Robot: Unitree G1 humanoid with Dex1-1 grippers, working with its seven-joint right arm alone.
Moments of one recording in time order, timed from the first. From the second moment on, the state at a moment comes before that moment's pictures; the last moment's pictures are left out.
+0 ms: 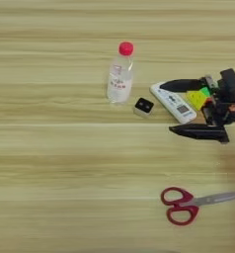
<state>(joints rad) -0.37 -0.72 0.06 0.24 0.61 0.11 1.62</state>
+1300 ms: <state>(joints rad) -0.14 -0.93 0.37 0.06 0.11 -0.13 1.58</state>
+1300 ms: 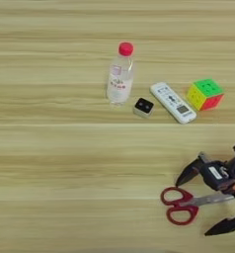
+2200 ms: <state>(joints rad) -0.16 -0.86 0.35 0.17 0.05 -0.26 1.49</state>
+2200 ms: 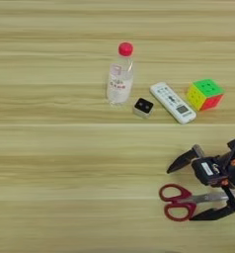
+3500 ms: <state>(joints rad) -0.25 -0.72 0.35 0.32 0.03 -0.34 1.40</state>
